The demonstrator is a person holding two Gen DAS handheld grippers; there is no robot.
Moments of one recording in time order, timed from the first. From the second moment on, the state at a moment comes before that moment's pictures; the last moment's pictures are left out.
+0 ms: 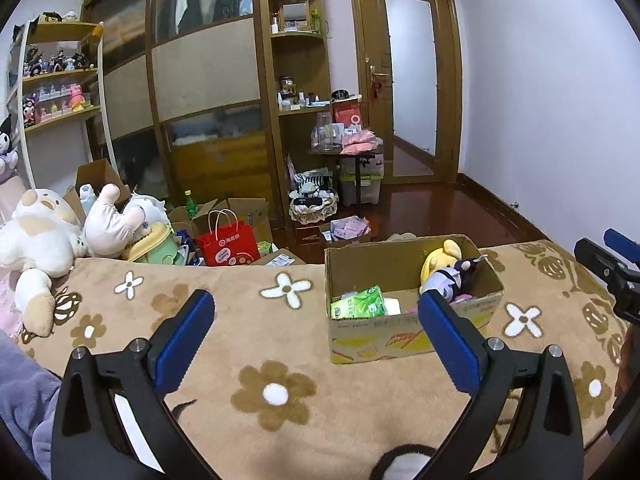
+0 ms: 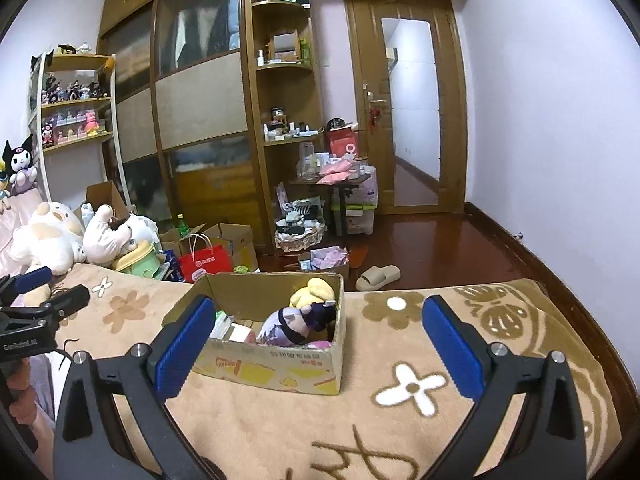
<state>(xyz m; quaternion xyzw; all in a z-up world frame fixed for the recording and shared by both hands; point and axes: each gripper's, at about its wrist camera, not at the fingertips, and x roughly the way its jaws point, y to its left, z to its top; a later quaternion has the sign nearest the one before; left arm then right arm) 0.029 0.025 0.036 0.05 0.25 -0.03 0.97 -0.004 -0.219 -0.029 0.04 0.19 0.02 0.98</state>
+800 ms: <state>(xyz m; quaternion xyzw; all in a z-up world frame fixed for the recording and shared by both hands) 0.021 0.025 0.015 0.04 0.25 -0.03 0.97 -0.027 -0.228 -0.048 0.04 0.19 -0.02 0.98</state>
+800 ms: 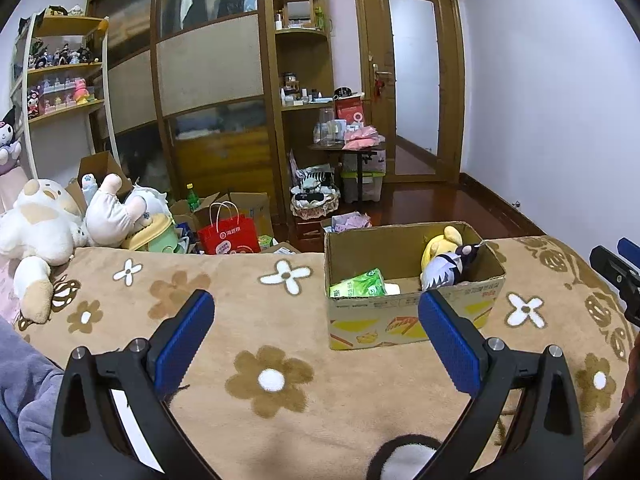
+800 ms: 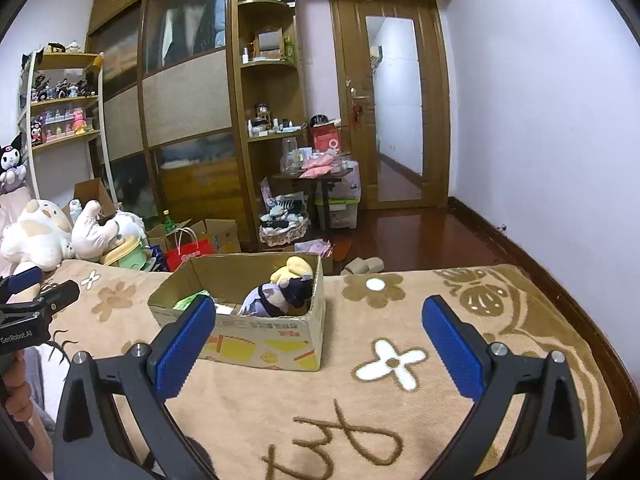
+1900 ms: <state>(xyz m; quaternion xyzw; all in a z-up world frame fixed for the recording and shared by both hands) 0.019 0.023 0.005 0.05 0.25 -0.02 0.97 -0.021 -0.230 -0.063 0.04 0.21 -0.03 0.98</state>
